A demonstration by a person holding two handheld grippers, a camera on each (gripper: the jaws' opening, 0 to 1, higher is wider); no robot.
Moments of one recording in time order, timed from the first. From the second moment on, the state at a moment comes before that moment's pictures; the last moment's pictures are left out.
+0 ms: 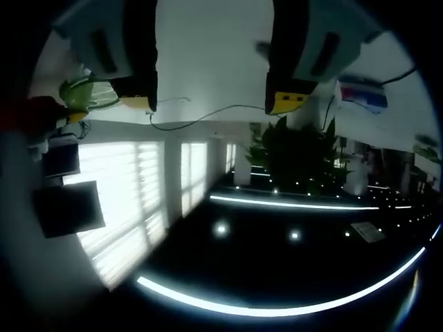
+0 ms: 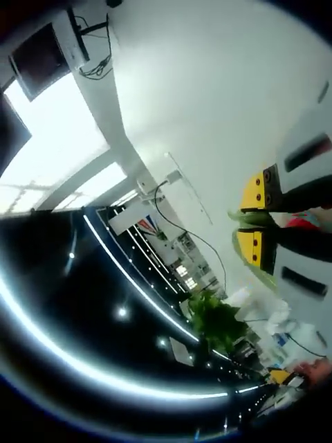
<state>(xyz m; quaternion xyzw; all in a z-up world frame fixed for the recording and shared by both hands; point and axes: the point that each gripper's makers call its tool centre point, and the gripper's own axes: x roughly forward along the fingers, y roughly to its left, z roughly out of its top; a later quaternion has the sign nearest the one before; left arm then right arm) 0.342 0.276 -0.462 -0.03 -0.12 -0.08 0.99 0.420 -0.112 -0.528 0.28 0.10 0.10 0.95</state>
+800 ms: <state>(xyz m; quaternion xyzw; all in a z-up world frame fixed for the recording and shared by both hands) 0.324 0.295 -0.456 -0.03 -0.14 -0.06 0.99 0.419 -0.027 -0.417 0.24 0.02 0.20 0.95</state>
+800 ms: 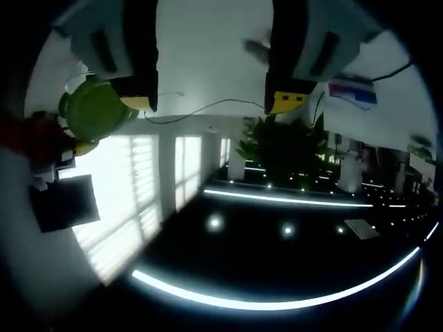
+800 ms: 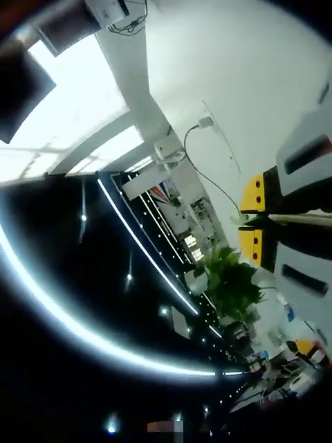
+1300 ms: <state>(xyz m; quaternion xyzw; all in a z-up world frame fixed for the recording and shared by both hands) 0.316 0.294 -0.462 -0.02 -0.13 -0.06 0.99 0.409 0.047 -0.389 0.22 0.04 0.31 0.92</state>
